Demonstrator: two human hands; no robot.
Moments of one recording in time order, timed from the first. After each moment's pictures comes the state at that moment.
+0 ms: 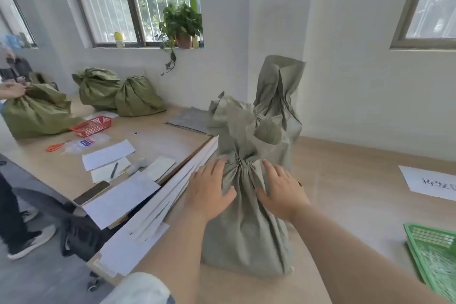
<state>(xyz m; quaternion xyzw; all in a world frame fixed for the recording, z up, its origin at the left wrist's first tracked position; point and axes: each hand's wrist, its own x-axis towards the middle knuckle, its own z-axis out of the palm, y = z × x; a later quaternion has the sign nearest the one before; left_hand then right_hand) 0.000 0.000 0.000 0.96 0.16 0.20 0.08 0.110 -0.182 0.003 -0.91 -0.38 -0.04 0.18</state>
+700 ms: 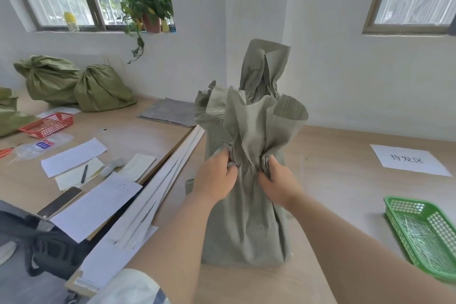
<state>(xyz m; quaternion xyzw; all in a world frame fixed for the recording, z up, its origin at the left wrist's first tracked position) 0.042 0.022 0.002 0.94 0.08 0.21 0.26 0.105 -0.151 -0.003 -0.90 -0.27 0.01 0.35</state>
